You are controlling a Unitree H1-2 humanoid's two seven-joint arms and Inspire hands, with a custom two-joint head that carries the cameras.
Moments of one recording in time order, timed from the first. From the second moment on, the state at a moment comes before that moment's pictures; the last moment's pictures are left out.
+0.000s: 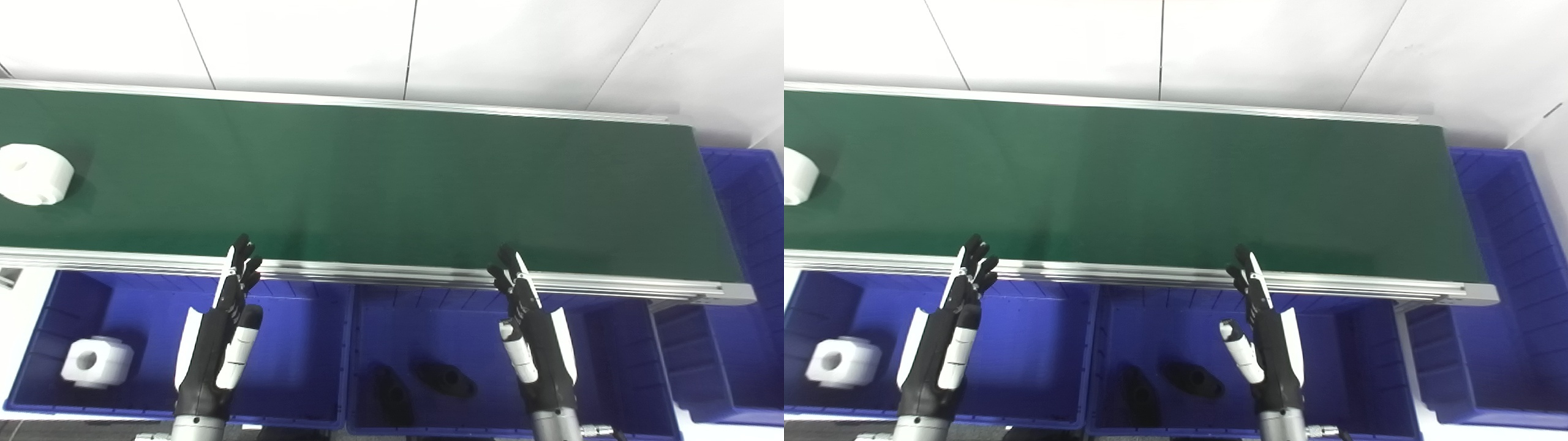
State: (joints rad) left arm 0.67 0.02 -0.15 -0.36 0.17 -0.27 -0.01; right arm 0.59 0.01 0.21 -0.28 -0.21 -0.20 -0.01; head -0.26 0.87
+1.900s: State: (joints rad) left arm 0.64 -0.10 -0.25 -0.12 0.33 -0.40 0.08; right arm 0.55 -0.13 0.12 -0.06 -0.05 -0.34 0.03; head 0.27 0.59
